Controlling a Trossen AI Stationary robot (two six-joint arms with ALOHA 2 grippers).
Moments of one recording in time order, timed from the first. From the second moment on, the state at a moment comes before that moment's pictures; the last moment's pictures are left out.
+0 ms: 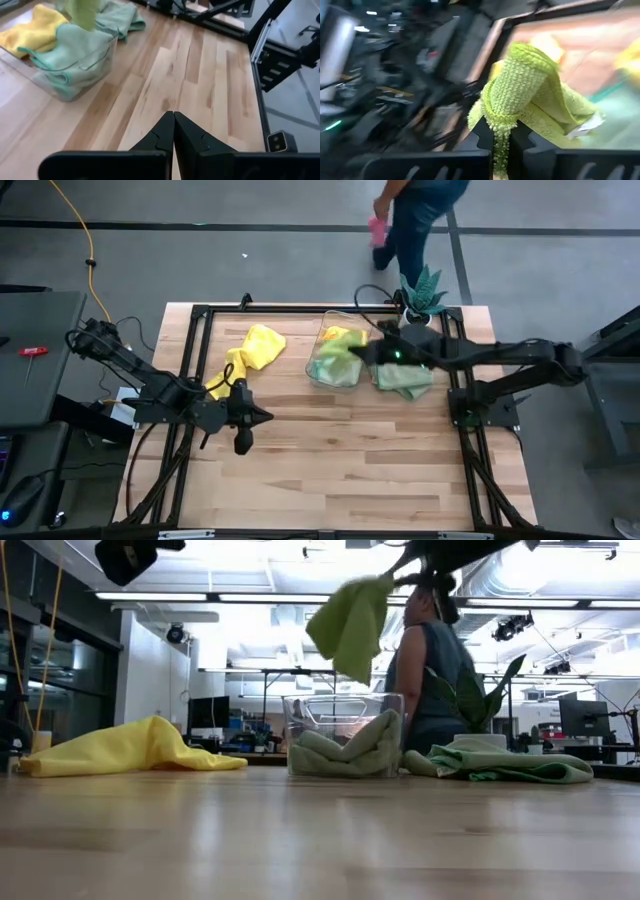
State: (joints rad) left arm -0.43 1.03 0.81 -0.42 -0.54 -0.65; right arm -0.12 1.16 0.88 -0.02 0.13 1.04
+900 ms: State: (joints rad) left arm -0.44 1.04 0.81 -0.35 -0.54 -0.65; right arm -0.38 1.66 1.18 -0.44 0.16 0.77
